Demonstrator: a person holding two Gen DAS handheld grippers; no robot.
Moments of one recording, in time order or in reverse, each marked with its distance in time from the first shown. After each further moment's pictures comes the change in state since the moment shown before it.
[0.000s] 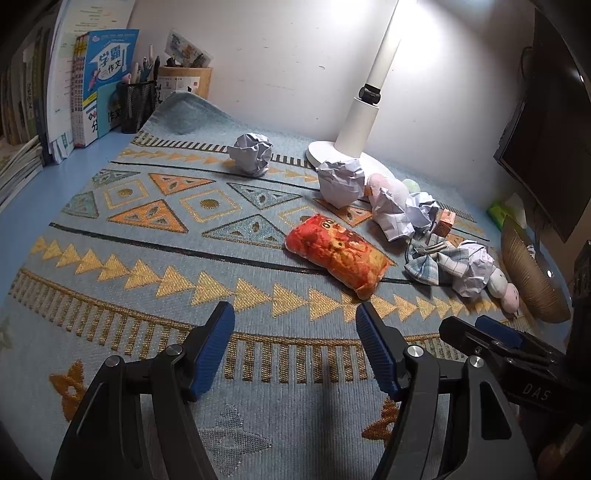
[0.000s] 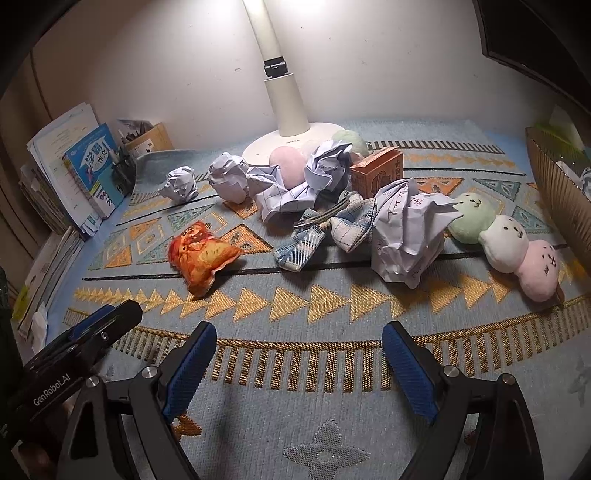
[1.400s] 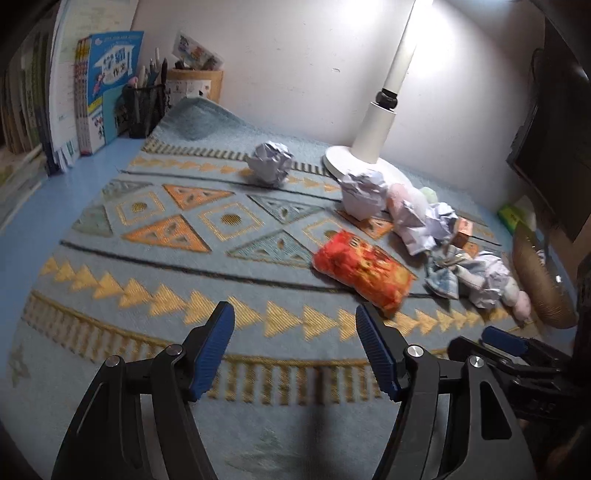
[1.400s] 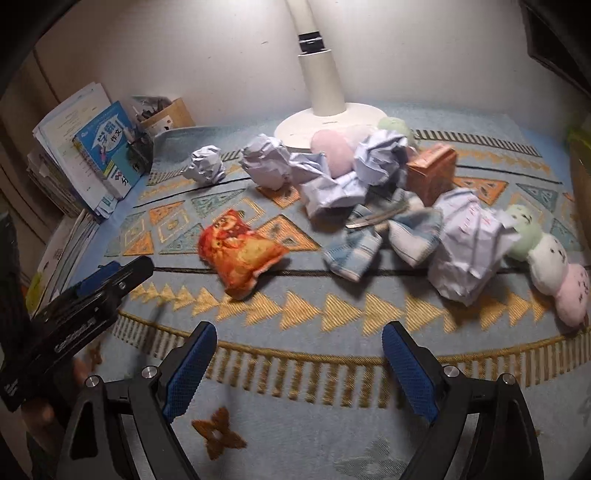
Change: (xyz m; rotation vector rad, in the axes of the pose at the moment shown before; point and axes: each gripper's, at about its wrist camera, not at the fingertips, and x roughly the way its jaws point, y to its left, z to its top) left arm 0.004 0.018 0.027 0.037 0.004 0.073; right arm 0.019 0.033 0.027 -0.047 0.116 0.068
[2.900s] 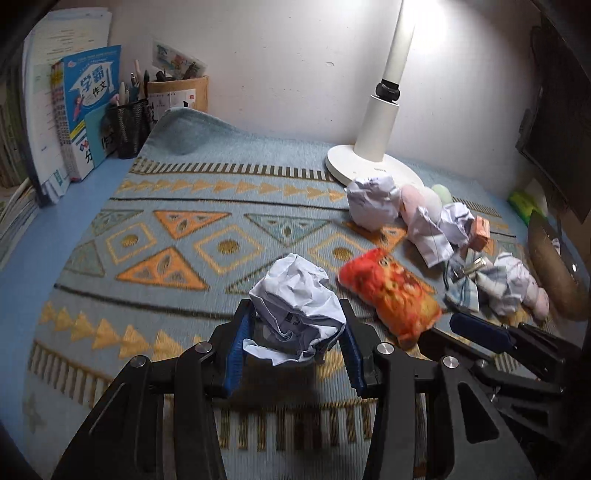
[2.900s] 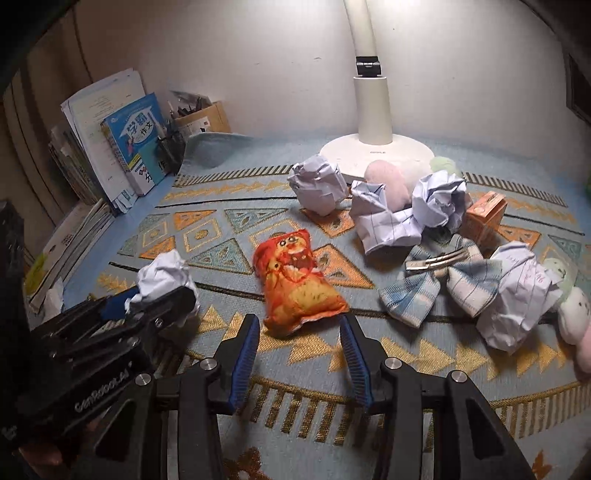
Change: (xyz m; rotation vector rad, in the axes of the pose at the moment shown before) left arm 0.015 -0.012 0.008 0.053 0.025 0.005; right arm 0.018 0.027 0.006 -0.129 -0.111 0.015
